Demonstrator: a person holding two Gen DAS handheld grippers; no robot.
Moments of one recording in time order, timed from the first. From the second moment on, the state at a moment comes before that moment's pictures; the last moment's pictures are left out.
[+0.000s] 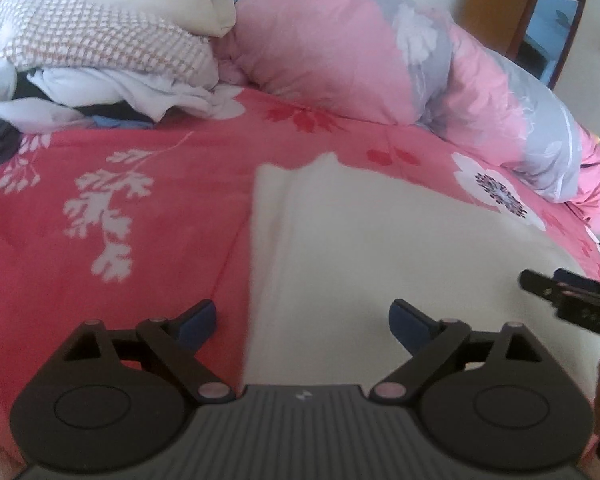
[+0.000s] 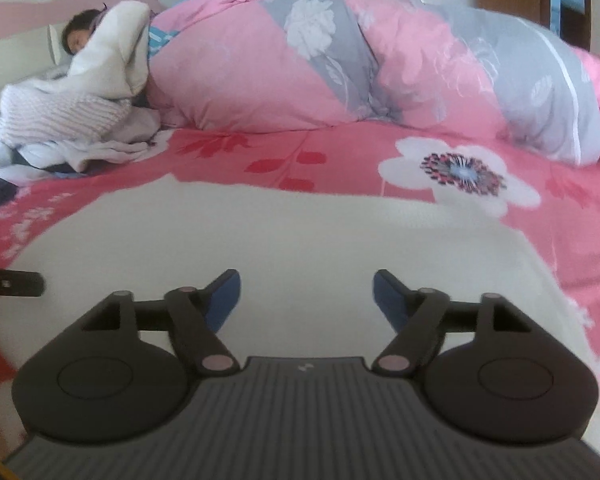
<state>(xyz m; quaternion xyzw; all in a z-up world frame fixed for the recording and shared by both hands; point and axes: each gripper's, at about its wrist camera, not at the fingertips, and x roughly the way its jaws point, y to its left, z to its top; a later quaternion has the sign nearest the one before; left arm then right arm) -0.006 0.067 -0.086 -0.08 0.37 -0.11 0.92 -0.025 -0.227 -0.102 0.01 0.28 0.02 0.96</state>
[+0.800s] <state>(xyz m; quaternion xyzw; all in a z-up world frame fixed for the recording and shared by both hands) 0.005 0.046 -0.089 -0.03 0.37 -0.11 0.92 -0.003 -0.208 -0.124 -0.01 0.28 -0.04 0.96</state>
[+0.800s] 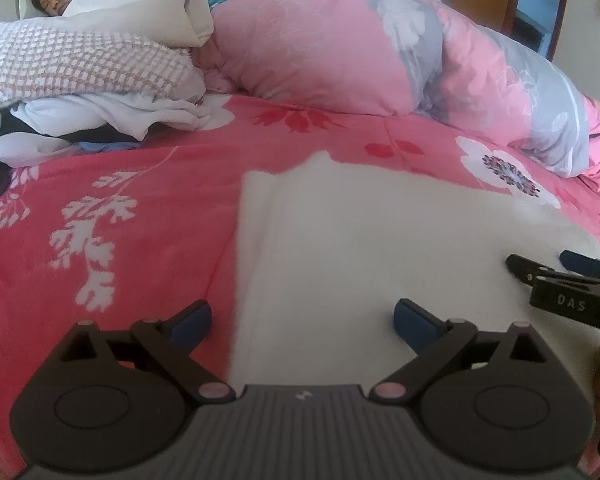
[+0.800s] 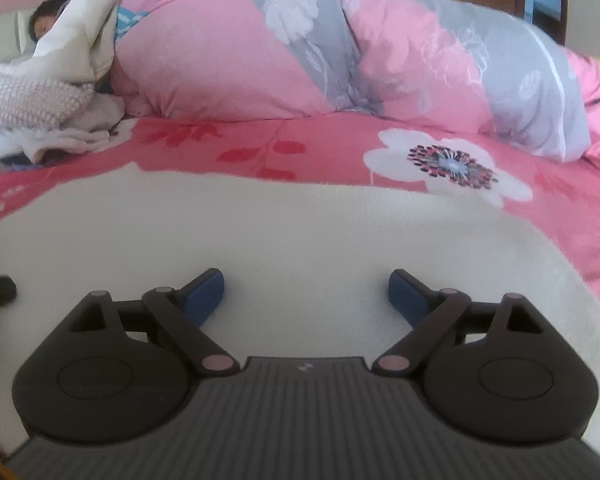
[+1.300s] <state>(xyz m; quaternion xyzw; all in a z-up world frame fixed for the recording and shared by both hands) -0.021 0.054 -0.076 -0.04 0.34 -0.11 0.93 -0.003 -0.207 -0.125 -0.02 0.27 -0.04 0.96</state>
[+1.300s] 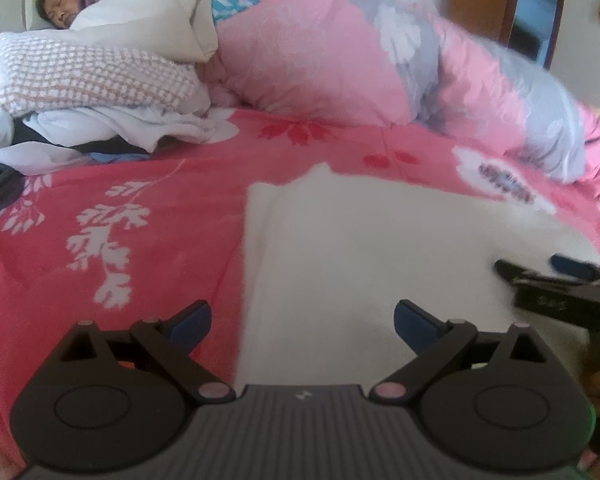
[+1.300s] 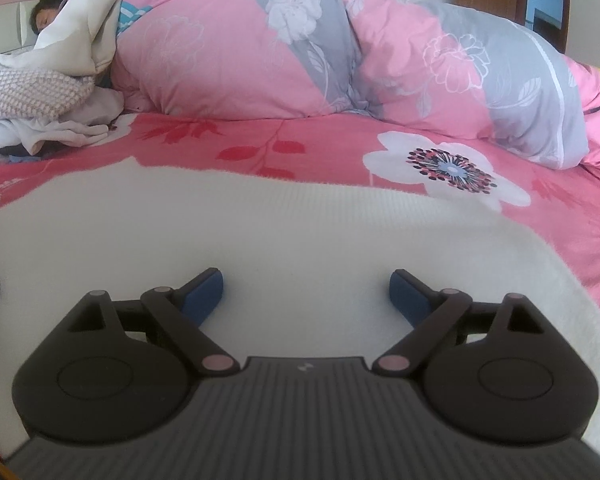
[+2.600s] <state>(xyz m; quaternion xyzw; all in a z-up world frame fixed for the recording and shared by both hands) -0.083 0.063 -0.115 -0.11 0.33 -0.16 0.93 -0.006 -0.206 -0.129 -0.02 0.26 -0.04 0.96</state>
